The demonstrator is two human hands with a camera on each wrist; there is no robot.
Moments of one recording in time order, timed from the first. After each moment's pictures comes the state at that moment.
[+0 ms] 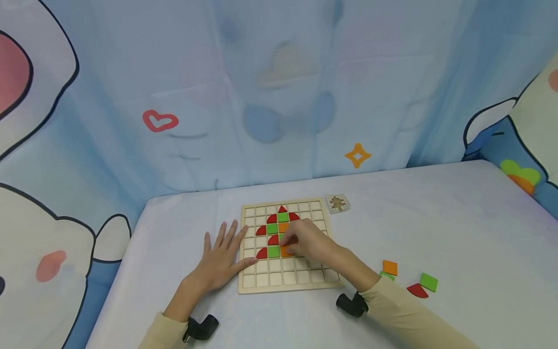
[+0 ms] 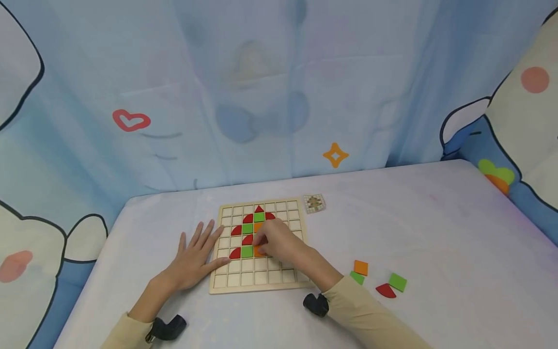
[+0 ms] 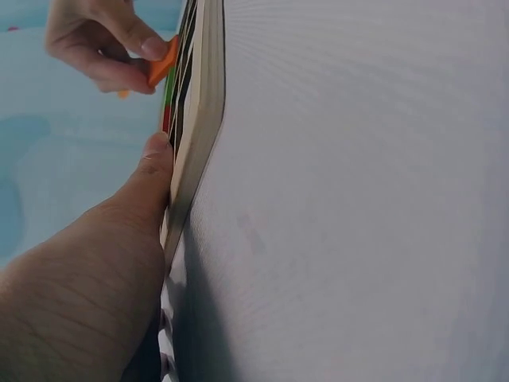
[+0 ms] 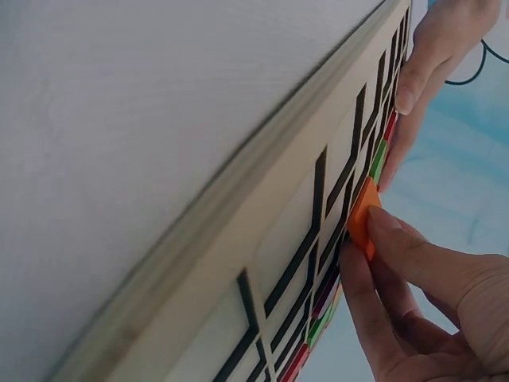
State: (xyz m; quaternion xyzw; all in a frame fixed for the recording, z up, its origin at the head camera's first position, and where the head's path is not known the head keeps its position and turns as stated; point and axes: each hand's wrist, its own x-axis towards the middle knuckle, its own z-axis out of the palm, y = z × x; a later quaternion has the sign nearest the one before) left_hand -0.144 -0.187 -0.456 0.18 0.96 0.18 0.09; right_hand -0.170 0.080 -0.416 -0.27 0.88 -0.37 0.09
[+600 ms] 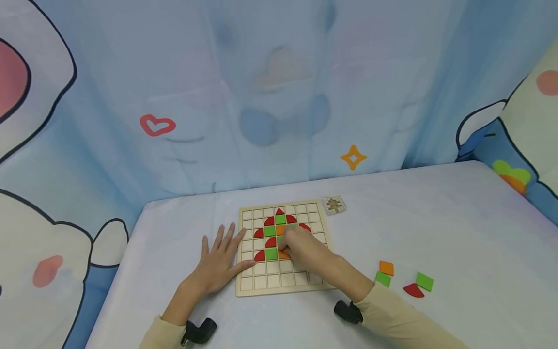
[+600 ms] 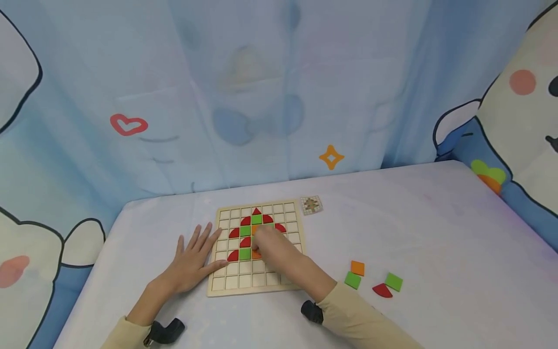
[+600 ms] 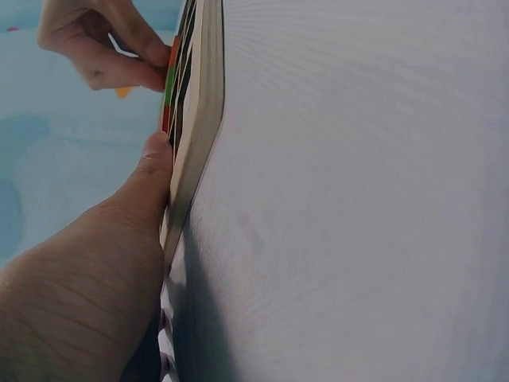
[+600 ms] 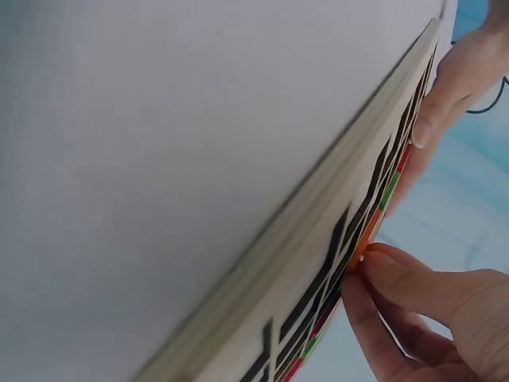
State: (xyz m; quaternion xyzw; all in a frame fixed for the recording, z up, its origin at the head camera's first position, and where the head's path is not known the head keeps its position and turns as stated) left_hand -0.142 -0.187 -0.455 0.18 0.96 0.19 0.08; right_hand -0.154 0.070 -0.416 -0.29 0.92 -0.28 0.04
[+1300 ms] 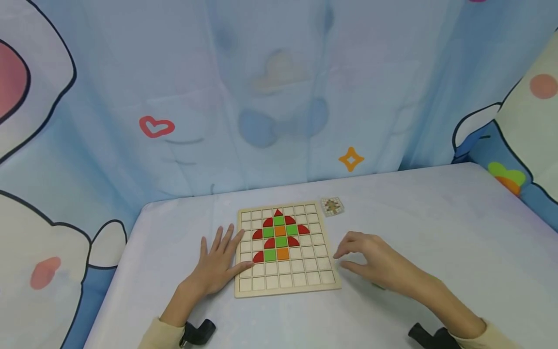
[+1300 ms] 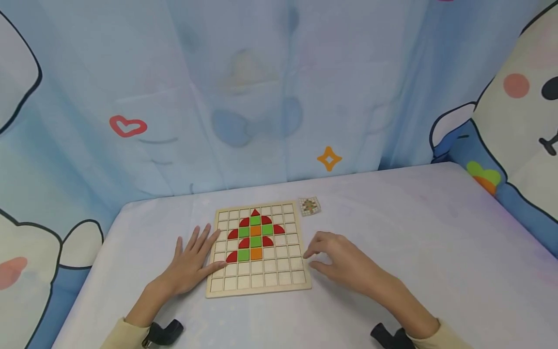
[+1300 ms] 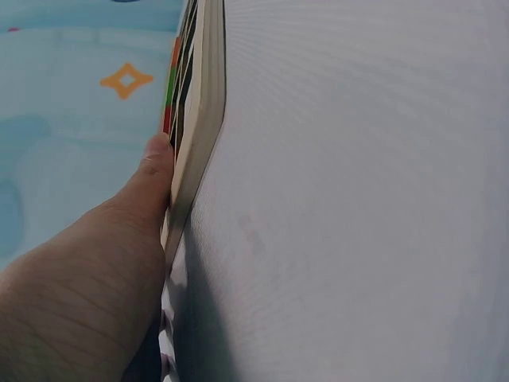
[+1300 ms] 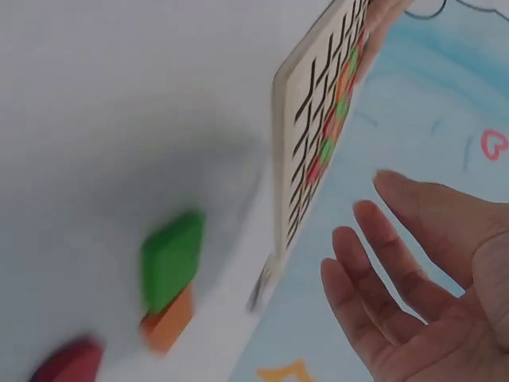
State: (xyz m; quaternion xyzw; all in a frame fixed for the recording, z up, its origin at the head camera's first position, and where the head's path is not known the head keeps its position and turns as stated) left_hand -0.141 -0.187 -0.456 0.19 0.96 0.19 0.07; right_hand -0.109 0.195 -0.389 -0.27 0.91 -0.31 0.04
